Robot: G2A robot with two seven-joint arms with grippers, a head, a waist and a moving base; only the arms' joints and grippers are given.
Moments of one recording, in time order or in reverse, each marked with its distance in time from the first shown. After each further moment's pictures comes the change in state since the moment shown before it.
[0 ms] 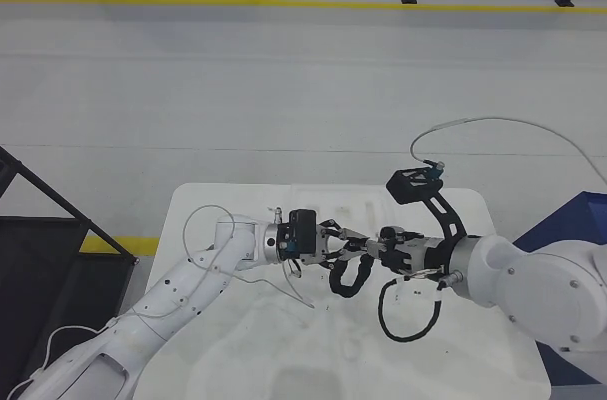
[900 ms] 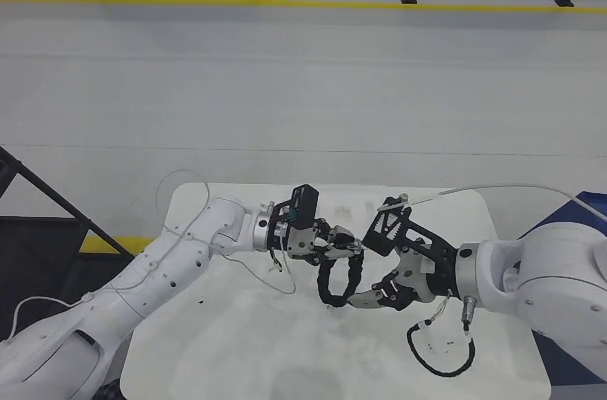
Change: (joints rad) left arm -0.225 0.136 0.227 0.003 -0.633 -0.209 -0.497; right arm -0.099 0.025 0.059 0.048 -0.065 -0.700 0.078
